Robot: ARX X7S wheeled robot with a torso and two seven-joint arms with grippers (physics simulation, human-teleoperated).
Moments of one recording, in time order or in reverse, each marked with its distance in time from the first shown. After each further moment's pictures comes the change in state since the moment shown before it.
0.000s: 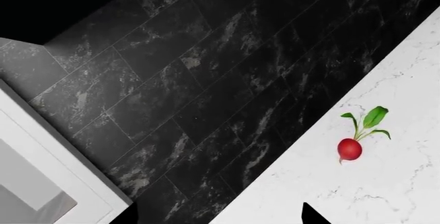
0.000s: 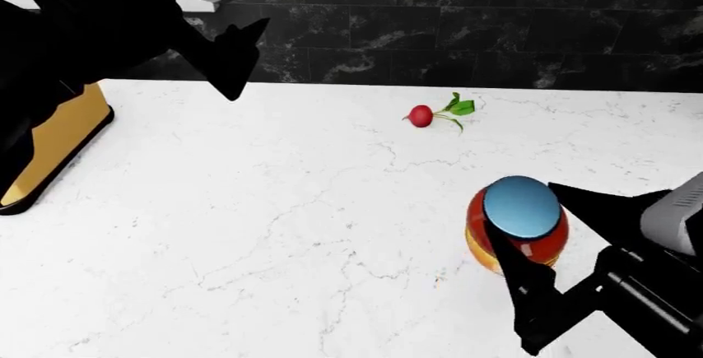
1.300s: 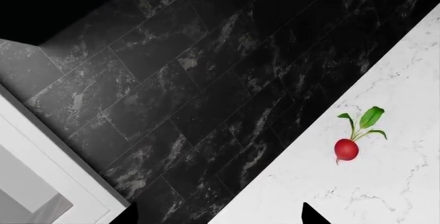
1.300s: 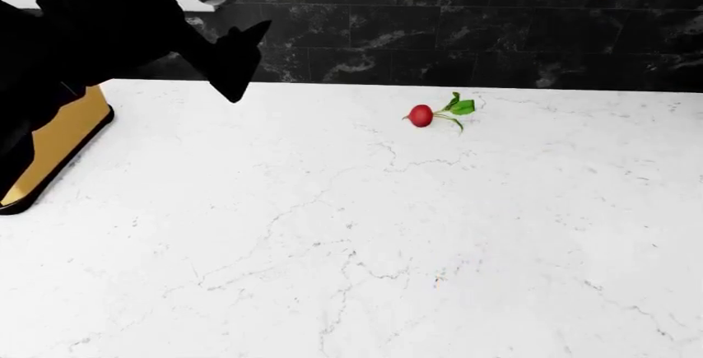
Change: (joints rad) left arm 0.005 -0.005 0.002 0.002 -0.019 0.010 -0.009; right arm 1.326 -0.076 -0.588 0.226 0.176 -0.205 0.655
